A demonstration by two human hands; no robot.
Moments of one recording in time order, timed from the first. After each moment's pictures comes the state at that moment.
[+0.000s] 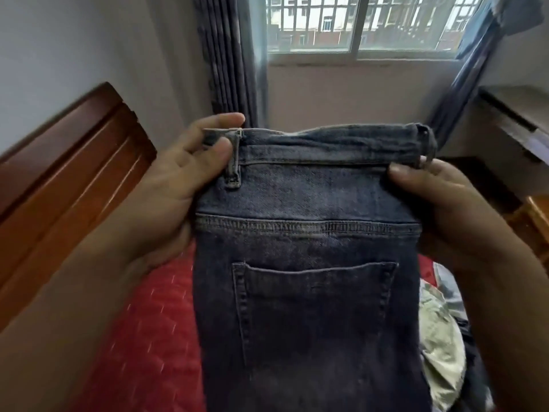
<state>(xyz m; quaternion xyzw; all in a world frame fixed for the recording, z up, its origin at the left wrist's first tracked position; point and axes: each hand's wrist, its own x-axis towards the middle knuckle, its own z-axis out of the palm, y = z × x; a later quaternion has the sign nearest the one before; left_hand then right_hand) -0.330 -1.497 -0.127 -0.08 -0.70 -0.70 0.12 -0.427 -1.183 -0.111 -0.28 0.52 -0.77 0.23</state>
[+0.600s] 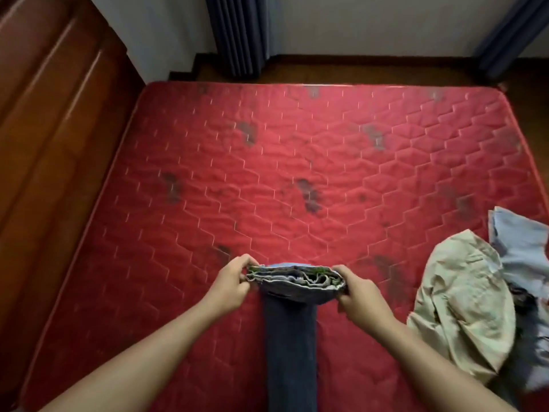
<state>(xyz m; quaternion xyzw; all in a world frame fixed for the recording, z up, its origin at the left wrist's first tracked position) -0.369 -1.494 -0.543 0.21 -0.85 -0.47 -0.14 -0.475 -1.217 -0.549 -0.15 0.90 -0.24 0.34</state>
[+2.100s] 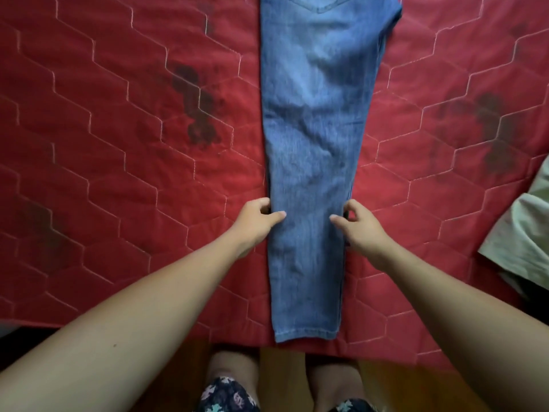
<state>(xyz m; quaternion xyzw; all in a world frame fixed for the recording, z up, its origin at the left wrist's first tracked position) -0.266 -1.408 -0.906 0.43 -0.62 -0.62 -0.22 -0.360 -1.200 -0.905 0.08 0.81 -0.36 0.46</state>
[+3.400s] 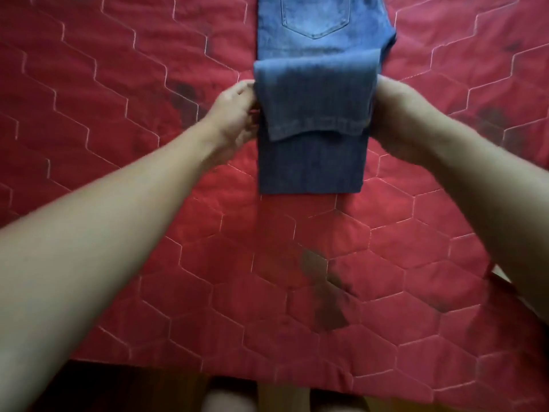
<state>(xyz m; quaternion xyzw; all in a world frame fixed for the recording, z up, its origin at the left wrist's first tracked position) -0.418 -1.503 -0.852 0.34 -0.60 -0.72 -0.09 -0.530 -1.276 -0.834 -0.04 0.66 -0.61 0.44</state>
